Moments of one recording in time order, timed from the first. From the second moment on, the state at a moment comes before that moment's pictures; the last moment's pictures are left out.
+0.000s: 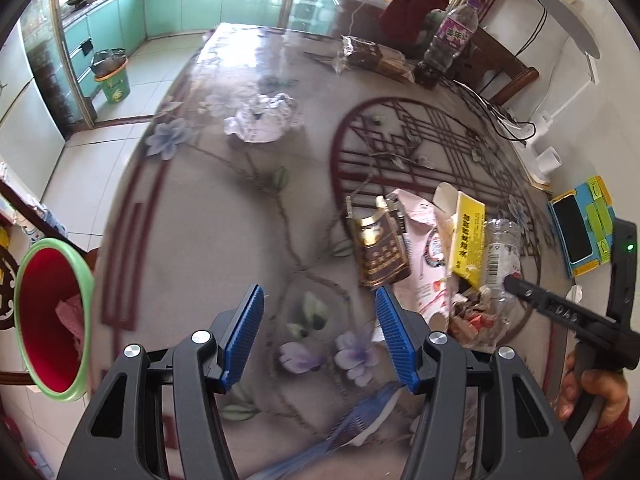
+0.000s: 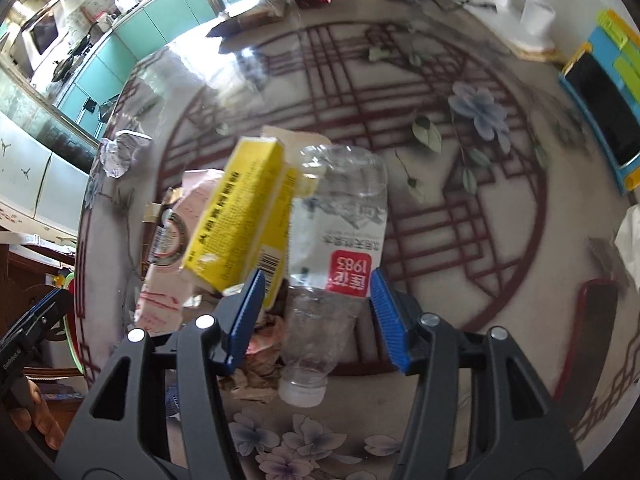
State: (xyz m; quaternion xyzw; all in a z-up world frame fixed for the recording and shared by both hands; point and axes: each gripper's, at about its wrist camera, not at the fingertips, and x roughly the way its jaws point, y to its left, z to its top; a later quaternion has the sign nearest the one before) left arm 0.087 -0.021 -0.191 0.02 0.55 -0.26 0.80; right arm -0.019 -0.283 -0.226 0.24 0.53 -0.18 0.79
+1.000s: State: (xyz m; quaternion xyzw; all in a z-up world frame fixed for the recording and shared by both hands) left arm 0.123 -0.099 -0.259 -0.01 0.61 -0.24 0.76; right arm -0.012 -0.300 -0.258 0.26 0.55 -0.16 0.78
